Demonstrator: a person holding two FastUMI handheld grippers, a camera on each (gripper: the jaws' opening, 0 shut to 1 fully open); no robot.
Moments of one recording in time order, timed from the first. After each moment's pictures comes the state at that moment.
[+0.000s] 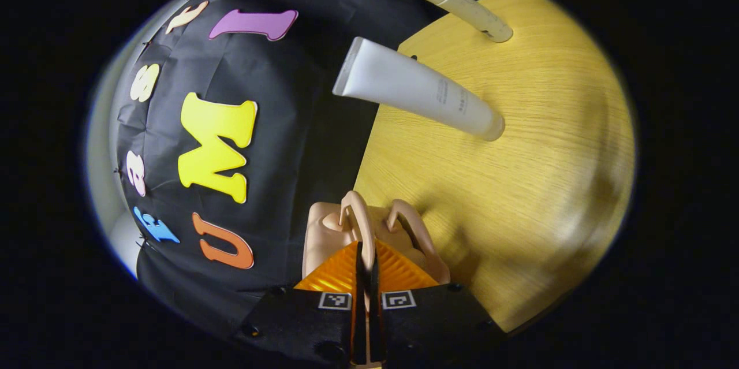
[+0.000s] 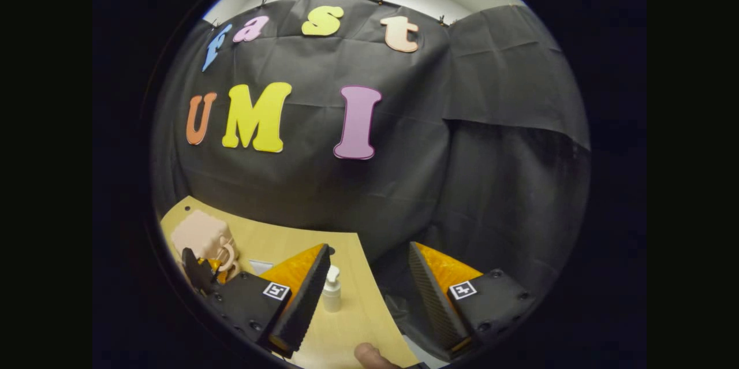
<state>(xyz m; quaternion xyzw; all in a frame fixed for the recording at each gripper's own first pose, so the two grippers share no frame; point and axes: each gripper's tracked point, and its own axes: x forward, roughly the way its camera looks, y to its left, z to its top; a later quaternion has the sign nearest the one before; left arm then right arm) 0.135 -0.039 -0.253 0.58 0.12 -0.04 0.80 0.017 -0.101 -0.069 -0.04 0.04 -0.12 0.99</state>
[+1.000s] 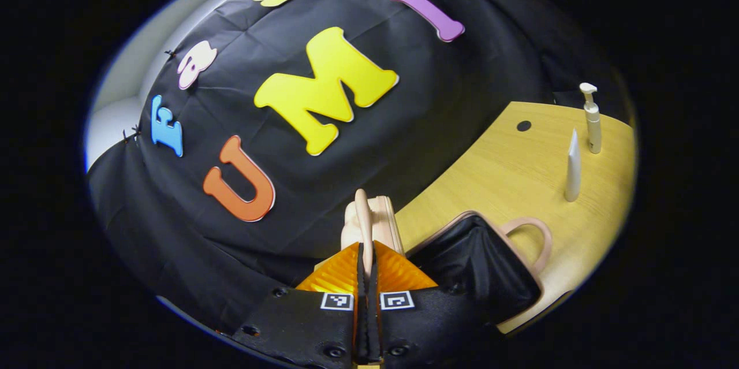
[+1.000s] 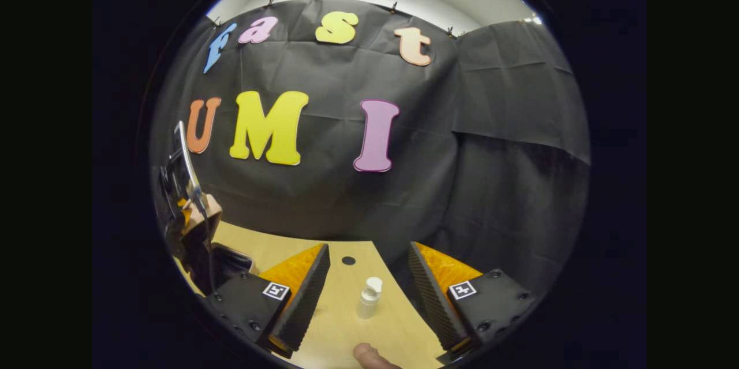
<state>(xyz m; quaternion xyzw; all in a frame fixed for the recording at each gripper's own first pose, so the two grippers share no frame) 0.141 0.121 -0.074 0.36 0.10 0.00 0.93 0.021 0.014 -0.039 -0.03 0.03 -0.12 0.99</state>
